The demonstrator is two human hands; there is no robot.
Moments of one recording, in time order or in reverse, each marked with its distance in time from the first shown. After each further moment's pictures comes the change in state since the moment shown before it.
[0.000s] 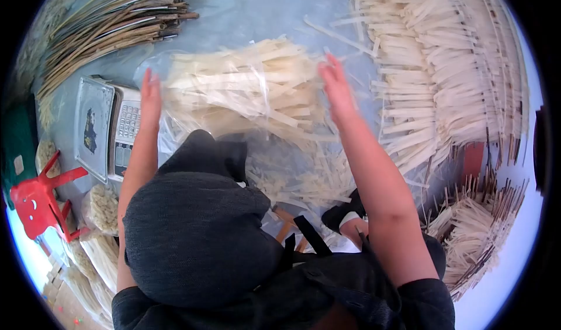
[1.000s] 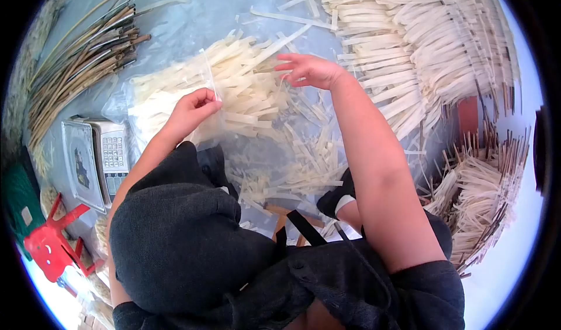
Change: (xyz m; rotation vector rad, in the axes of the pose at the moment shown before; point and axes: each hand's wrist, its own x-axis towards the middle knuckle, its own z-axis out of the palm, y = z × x) left_hand -0.098 0.130 0.122 -0.066 -0.905 0.085; right_hand 0.047 -0.018 -0.082 -0.206 -0.605 0.405
